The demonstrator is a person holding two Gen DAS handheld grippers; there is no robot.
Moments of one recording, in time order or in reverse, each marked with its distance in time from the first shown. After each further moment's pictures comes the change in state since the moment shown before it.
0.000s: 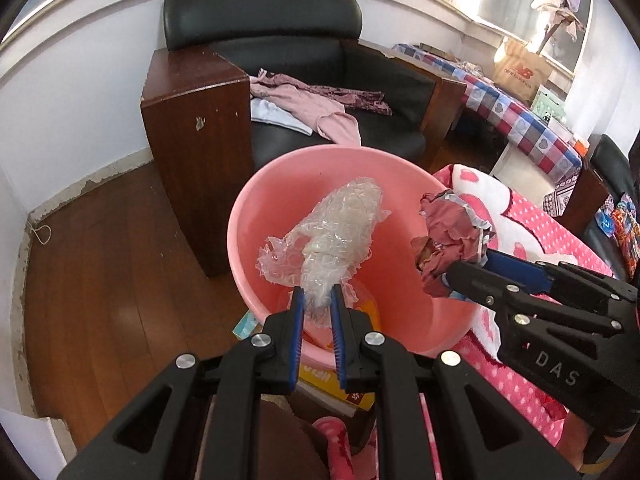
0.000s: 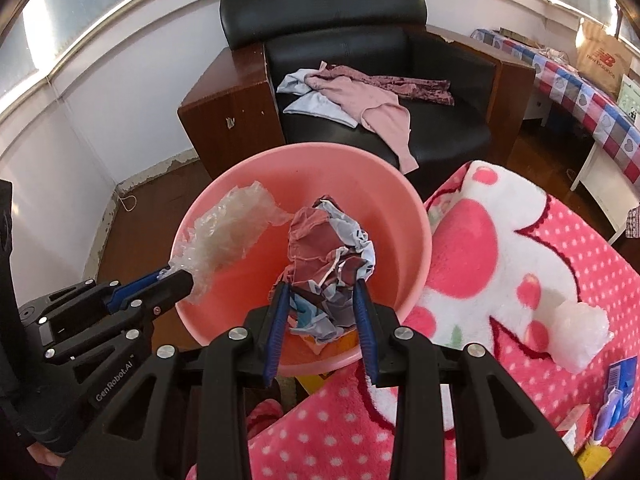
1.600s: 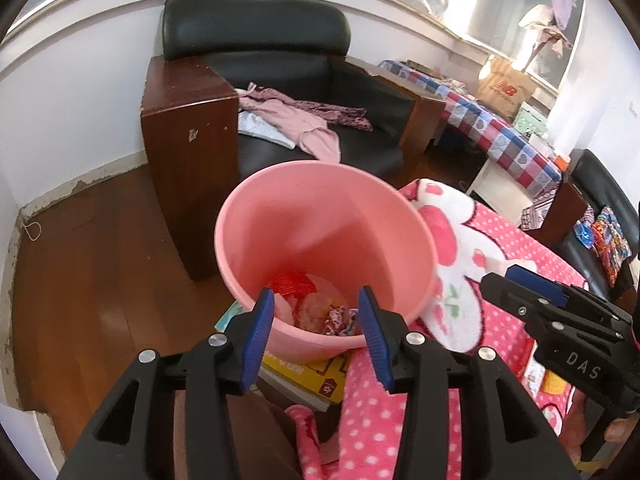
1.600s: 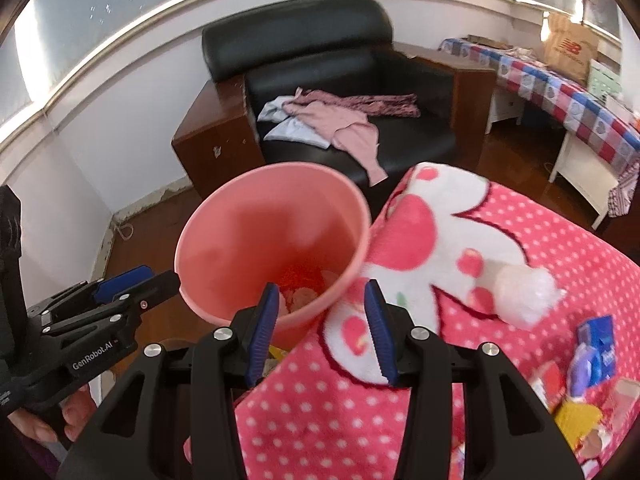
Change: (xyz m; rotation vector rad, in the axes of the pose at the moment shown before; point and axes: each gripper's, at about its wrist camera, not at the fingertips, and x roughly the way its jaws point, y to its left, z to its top) left arm -0.044 -0.014 -0.011 -0.019 -0.059 -0.073; right arm -0.078 -0.036 -0.031 0.096 -0.118 -0.033
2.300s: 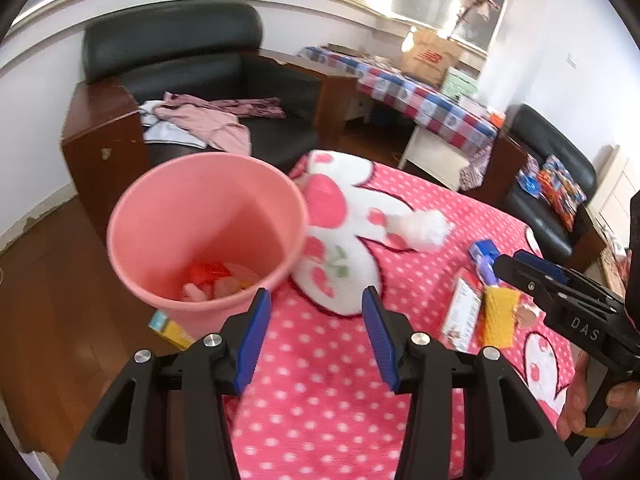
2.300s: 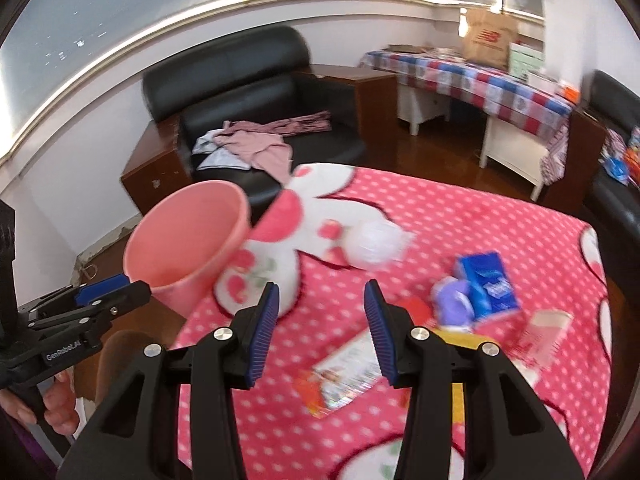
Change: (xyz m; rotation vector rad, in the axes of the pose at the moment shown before) left arm -0.018 -0.092 -0.031 0.176 0.040 -0.186; right arm -0.084 -0.093 -0.056 0.146 -0.075 -0.180
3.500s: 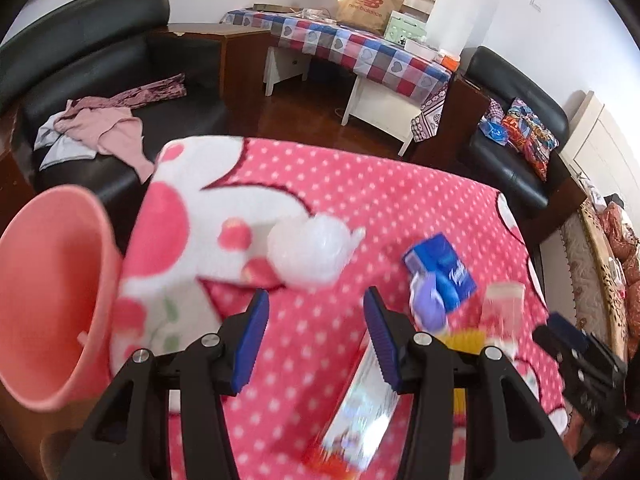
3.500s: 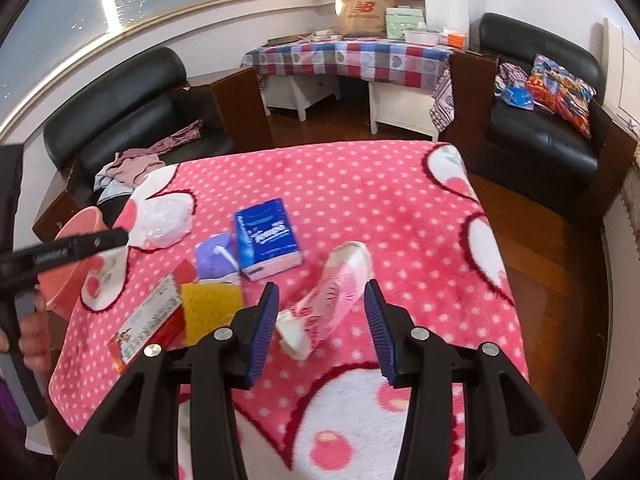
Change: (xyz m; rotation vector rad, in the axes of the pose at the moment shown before) left arm 0.134 -0.133 0.058 0.148 0.154 -0.113; right arm -0.021 -0.162 -0.055 0.240 0.000 -0.238
